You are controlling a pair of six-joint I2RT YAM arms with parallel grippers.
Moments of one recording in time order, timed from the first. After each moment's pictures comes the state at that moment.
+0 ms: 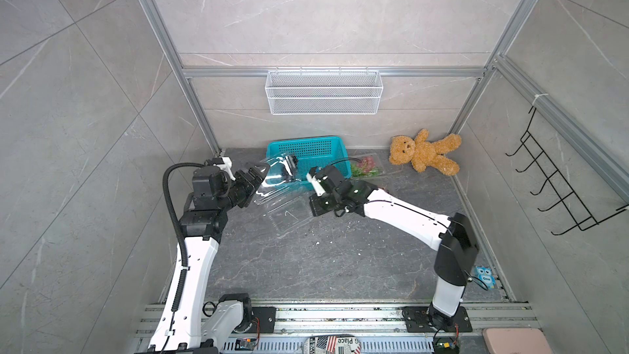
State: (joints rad) left arm -0.01 1.02 1.14 -0.53 0.51 -0.92; right arm 0.81 1.78 1.55 -0.61 -0.05 0.37
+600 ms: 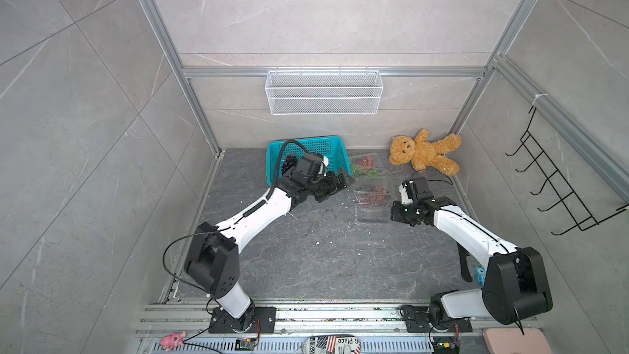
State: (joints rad) left arm -0.65 1.68 1.36 -0.29 0.41 -0.91; right arm 0.19 1.39 0.91 -0.60 -0.07 0.35
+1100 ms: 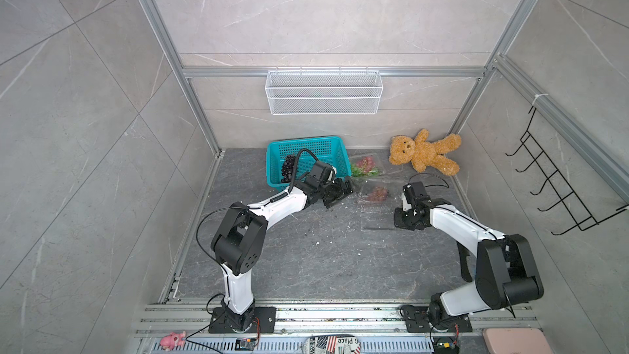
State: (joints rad) left arm -0.65 1.89 1.36 -0.17 0.46 -0.95; right arm 0.18 1.52 0.90 -0.60 0.01 0.31
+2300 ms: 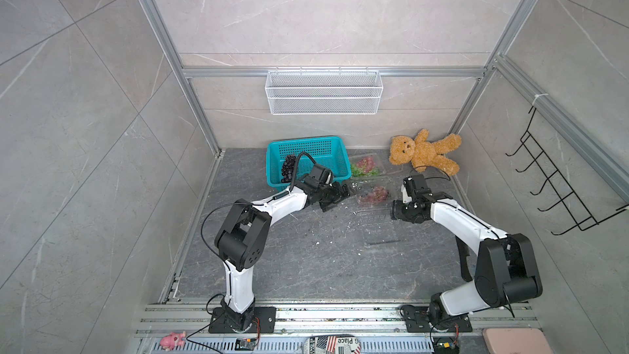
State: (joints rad) left arm -0.60 1.91 1.37 -0.27 0.45 -0.89; right arm 0.18 1.49 1.00 -0.64 0.01 0.29
